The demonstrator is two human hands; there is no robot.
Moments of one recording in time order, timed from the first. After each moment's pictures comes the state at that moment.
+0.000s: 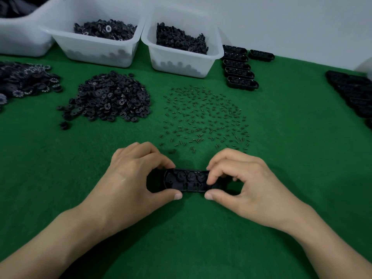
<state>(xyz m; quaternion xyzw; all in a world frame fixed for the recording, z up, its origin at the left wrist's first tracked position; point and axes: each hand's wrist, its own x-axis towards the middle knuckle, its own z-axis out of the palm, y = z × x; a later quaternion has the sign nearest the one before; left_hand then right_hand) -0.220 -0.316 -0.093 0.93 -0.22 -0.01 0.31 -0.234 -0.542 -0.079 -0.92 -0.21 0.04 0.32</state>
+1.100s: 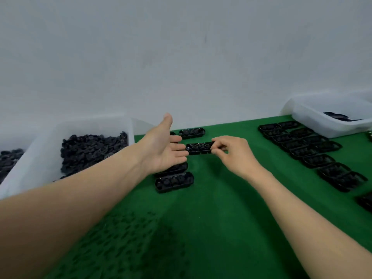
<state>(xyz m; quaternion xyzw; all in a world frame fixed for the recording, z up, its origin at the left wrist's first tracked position) 0.060 -0.551 -0.017 0.56 0.01 -0.39 0.73 0.006 -0.736 -0.078 -0.93 0.03 -0.22 0.29</state>
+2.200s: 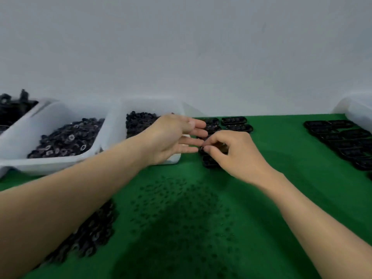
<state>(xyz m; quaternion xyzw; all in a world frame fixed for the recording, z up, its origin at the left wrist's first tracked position) 0.020 -0.456 -0.001 0.70 -0.11 -0.25 0.66 -0.029 -0.614 -0.038 -0.93 -0.13 -0.20 0.29</state>
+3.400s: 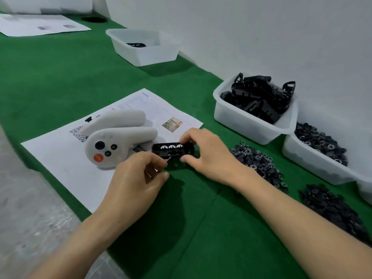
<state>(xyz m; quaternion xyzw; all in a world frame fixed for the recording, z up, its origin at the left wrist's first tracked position) -0.218 0.032 -0.089 0.85 0.20 0.22 0.43 -0.065 -0.076 -0.073 -0.84 -0.49 0.04 0.24</state>
